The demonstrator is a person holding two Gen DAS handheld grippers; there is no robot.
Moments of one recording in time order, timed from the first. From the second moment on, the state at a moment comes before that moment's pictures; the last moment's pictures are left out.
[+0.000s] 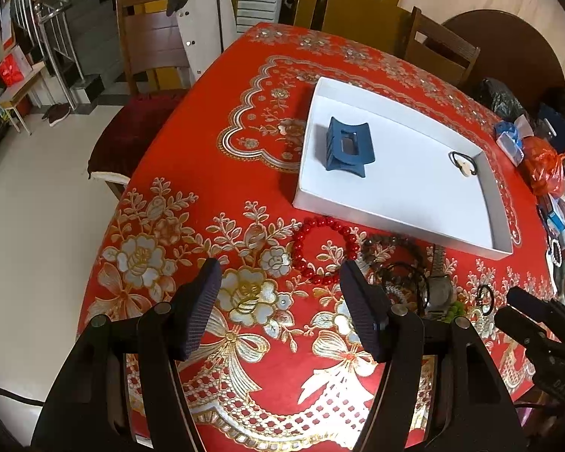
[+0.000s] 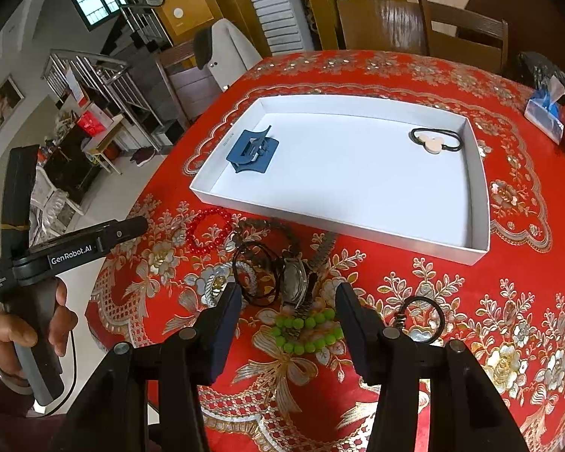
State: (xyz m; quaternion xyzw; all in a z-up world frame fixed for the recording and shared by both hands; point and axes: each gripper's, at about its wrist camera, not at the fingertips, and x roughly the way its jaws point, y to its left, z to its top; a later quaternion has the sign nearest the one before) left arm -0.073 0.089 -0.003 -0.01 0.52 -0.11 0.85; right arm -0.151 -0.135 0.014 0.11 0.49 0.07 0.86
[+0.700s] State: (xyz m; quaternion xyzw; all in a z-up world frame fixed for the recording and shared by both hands) left arm -0.045 0.102 -0.035 -0.06 0.56 -0.10 0.82; right arm -0.180 -0.221 -0.007 0.14 0.51 -0.02 0.85
